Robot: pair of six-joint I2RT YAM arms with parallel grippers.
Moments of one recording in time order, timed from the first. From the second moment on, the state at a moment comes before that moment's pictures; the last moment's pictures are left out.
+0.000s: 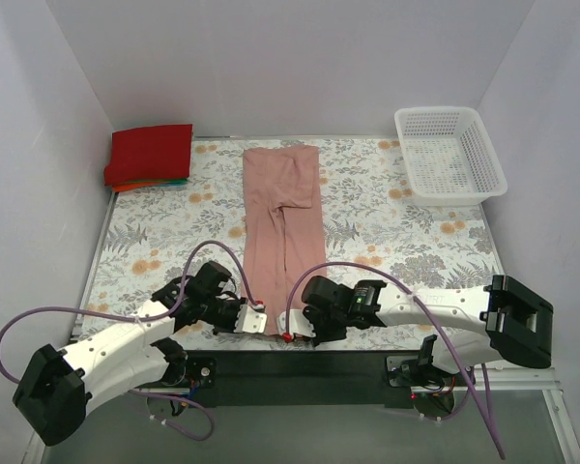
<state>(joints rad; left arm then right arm) -0.70 0.91 0.41 -0.58 0.58 0.99 1.25 1.34 0.73 -0.52 -0.23 -0.56</state>
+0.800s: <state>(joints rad) -0.39 1.10 0.72 -0.48 0.65 0.90 0.92 1.40 0.99 -0.60 -0.23 -0.72</state>
